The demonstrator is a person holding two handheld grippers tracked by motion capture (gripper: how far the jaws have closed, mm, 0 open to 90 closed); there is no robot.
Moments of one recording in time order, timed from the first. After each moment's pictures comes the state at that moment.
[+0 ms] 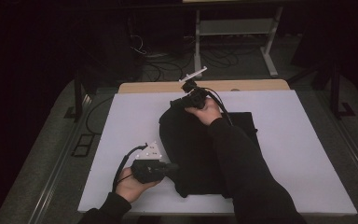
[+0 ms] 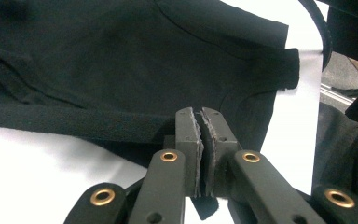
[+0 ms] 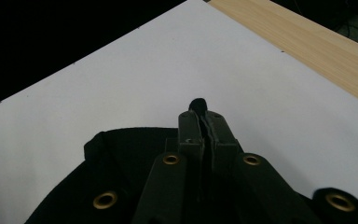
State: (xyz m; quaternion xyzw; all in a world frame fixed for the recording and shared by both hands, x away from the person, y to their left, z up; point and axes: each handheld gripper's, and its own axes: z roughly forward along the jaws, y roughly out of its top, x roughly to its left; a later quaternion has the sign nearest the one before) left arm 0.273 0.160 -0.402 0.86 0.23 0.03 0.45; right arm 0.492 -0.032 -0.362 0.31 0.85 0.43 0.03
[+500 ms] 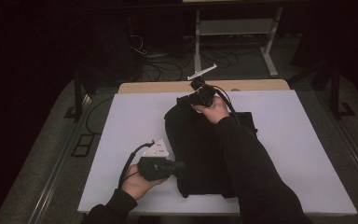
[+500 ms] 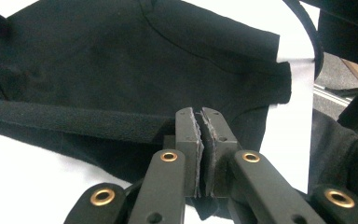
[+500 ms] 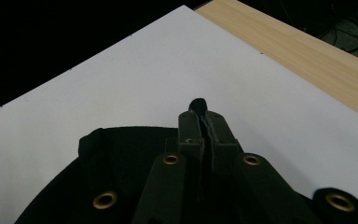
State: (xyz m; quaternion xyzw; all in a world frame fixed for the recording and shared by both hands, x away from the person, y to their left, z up) left arm 0.277 0.144 -0.396 0.87 0.21 0.03 0.45; right arm 0.492 -0.056 -0.355 0.32 0.84 0.44 0.03
